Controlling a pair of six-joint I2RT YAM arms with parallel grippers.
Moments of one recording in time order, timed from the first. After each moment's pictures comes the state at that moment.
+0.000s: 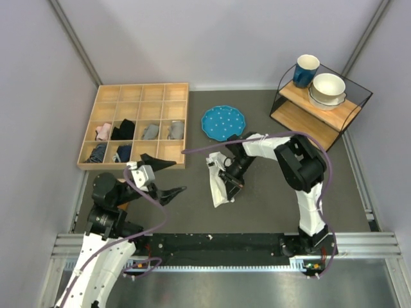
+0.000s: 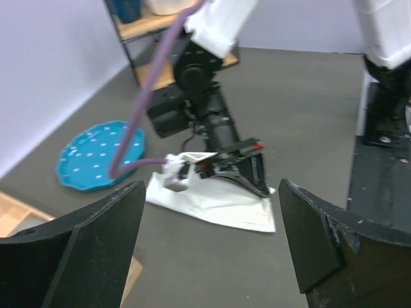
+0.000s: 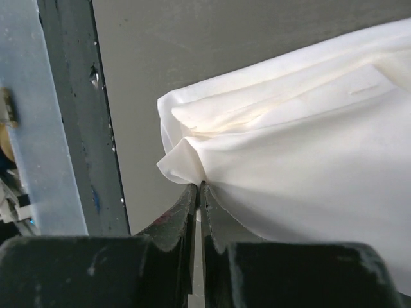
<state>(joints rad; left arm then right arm) -0.25 0.35 0.53 -0.09 0.87 0.11 0.65 2.03 1.29 -0.94 -0.85 -0.70</state>
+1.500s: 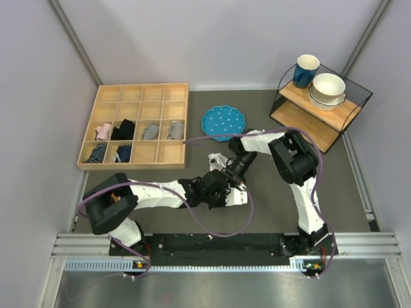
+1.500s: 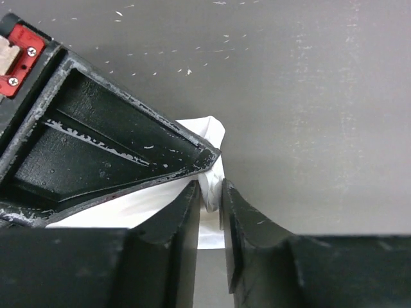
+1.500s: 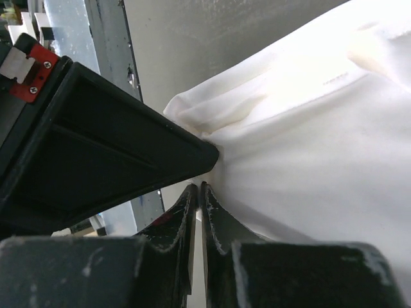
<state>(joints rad) -1.07 1.56 0.72 0.02 0.19 0.52 0.59 2.19 1.42 -1.17 -0.96 -0.72</state>
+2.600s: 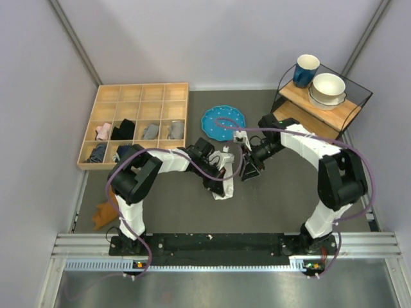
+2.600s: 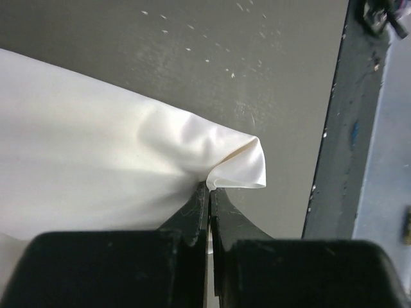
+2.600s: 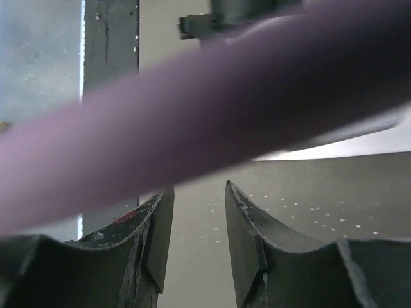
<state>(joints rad) -0.67 1.88 1.01 -0.26 0.87 0.18 0.39 1.76 1.27 -1.07 -1.02 -0.86</state>
